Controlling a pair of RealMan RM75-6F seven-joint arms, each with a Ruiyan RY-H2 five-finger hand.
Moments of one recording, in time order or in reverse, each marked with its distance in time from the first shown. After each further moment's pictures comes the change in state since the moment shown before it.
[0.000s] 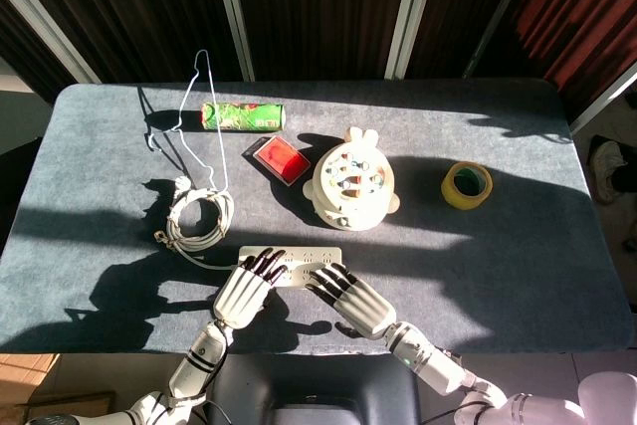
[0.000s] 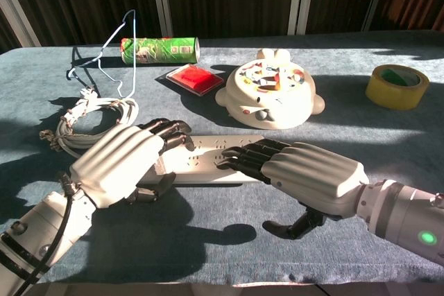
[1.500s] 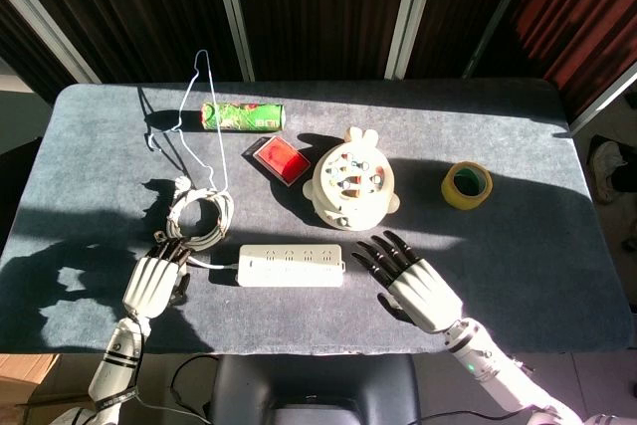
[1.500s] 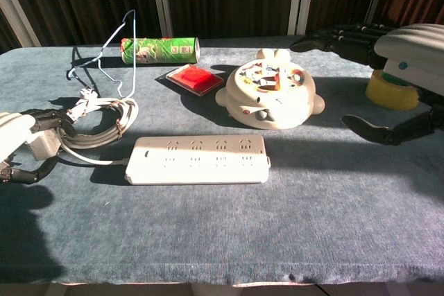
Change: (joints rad) left arm 0.132 0.366 -0.002 -0.236 -0.197 -0.020 -0.079; right arm -0.064 0.412 -0.066 -0.400 -0.026 0.341 -0.064
